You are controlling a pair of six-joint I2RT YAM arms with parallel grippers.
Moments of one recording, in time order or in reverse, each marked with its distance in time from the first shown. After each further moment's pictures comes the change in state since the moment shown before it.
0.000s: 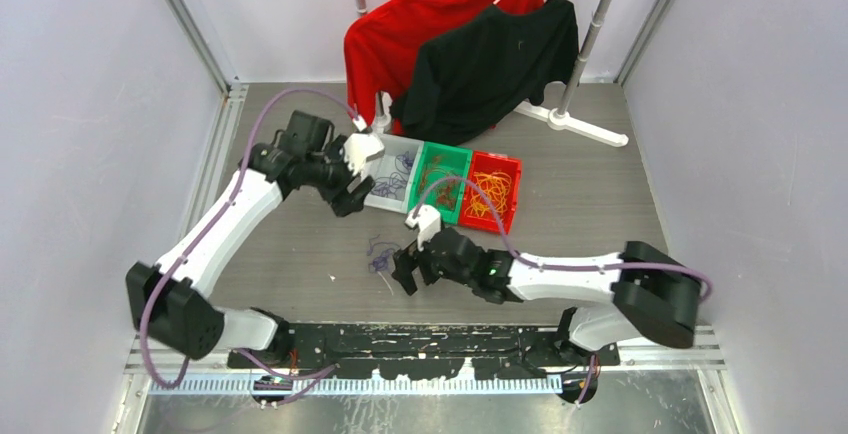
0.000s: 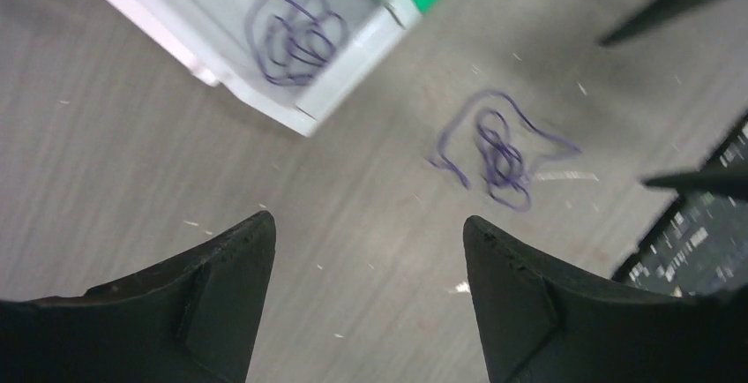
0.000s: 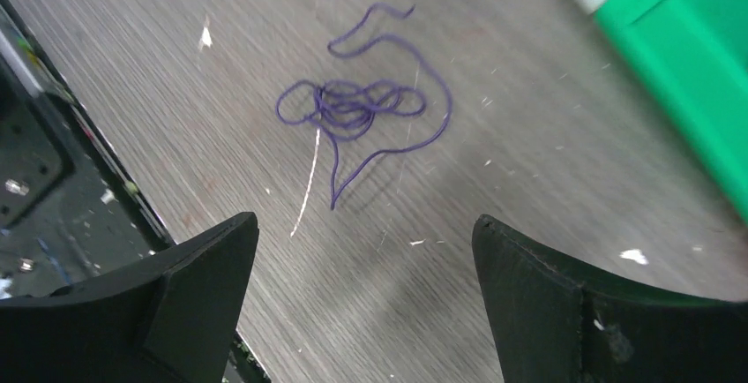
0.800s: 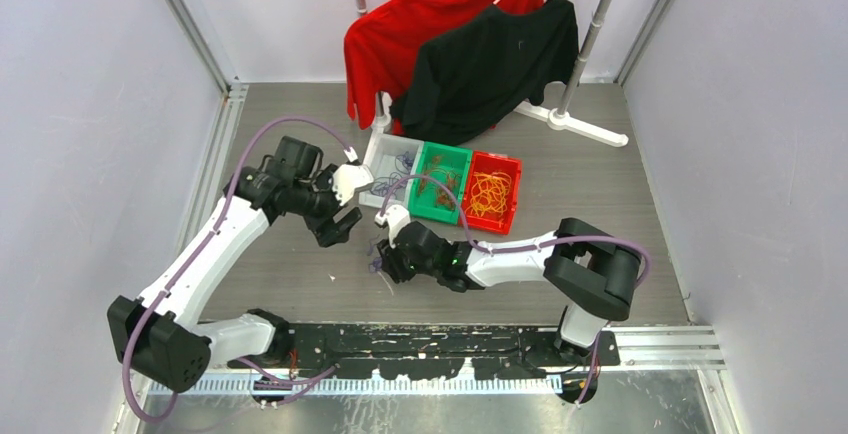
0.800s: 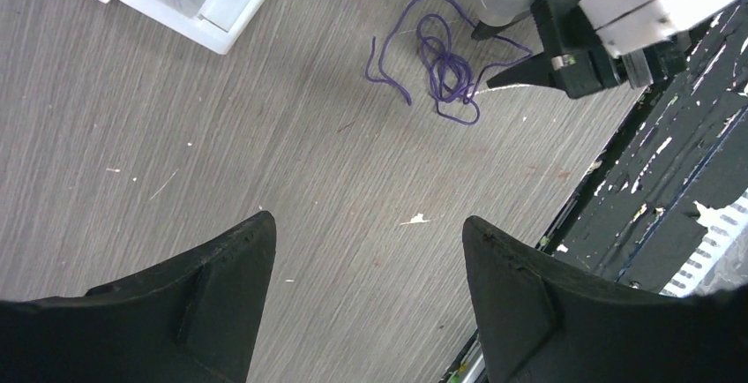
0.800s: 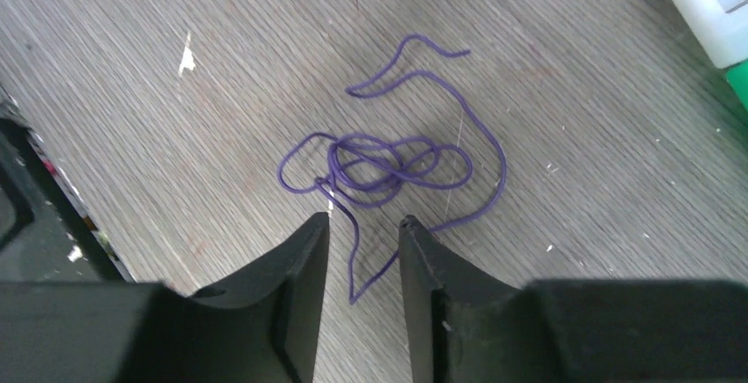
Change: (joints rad) left arm 0.005 -0.197 -0.178 -0.157 0.043 0.078; right arm 0.015 0.363 0.200 0.051 -0.051 -0.008
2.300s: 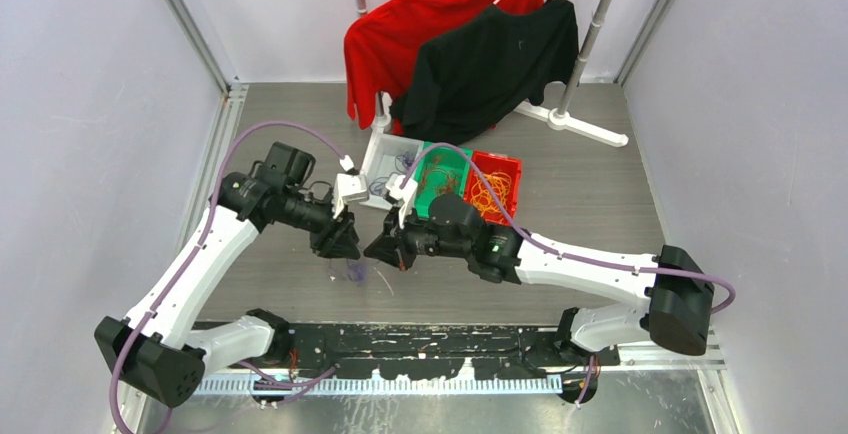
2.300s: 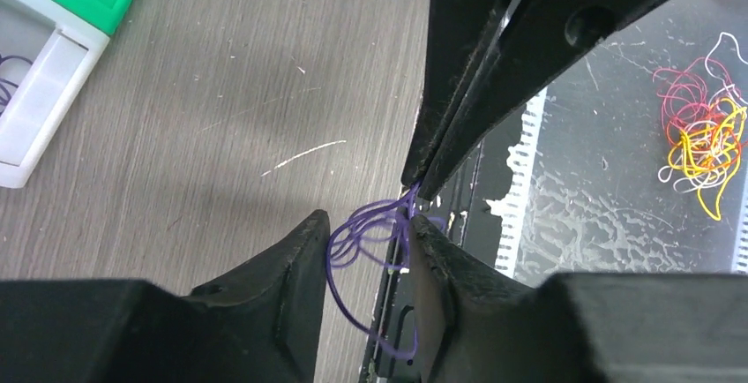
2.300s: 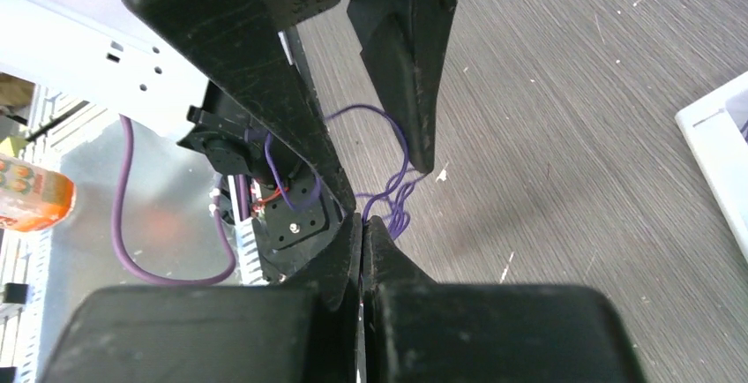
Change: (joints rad) left arm -0.014 -0.075 0.029 -0.144 0.437 0.003; right arm -0.013 -0.376 0.111 -0.134 -0.324 0.000
